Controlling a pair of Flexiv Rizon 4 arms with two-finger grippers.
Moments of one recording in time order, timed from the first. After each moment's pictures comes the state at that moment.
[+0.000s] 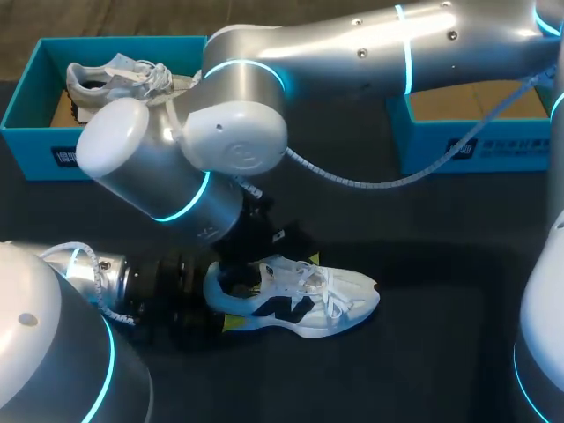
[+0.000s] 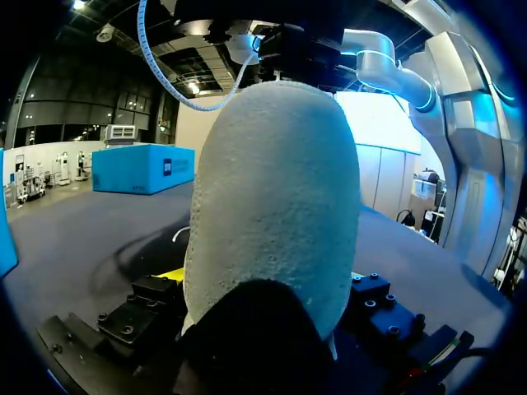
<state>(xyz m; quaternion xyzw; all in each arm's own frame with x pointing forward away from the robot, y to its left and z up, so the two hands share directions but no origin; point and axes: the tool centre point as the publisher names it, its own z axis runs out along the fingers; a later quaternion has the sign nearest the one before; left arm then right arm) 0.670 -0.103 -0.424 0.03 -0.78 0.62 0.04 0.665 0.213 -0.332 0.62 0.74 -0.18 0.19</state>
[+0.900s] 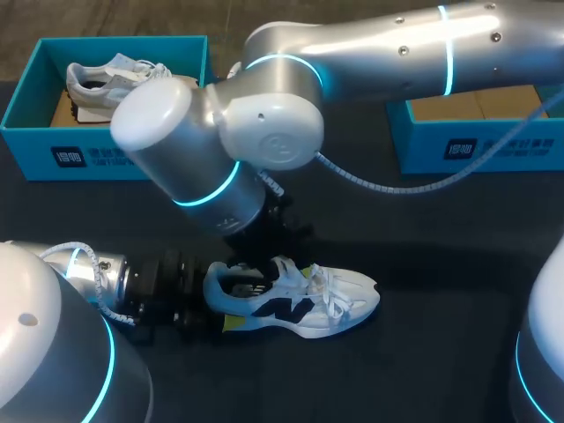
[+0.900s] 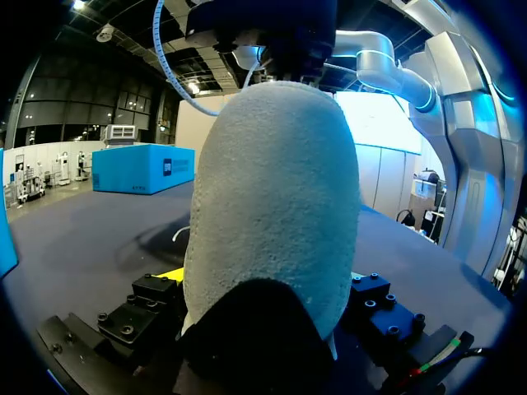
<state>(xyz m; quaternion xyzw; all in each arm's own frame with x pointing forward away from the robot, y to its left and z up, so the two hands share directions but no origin) 0.670 -0.103 -0.424 0.03 -0.78 0.62 0.04 0.655 0.209 -0.332 0.65 0.73 -0.16 0.14</state>
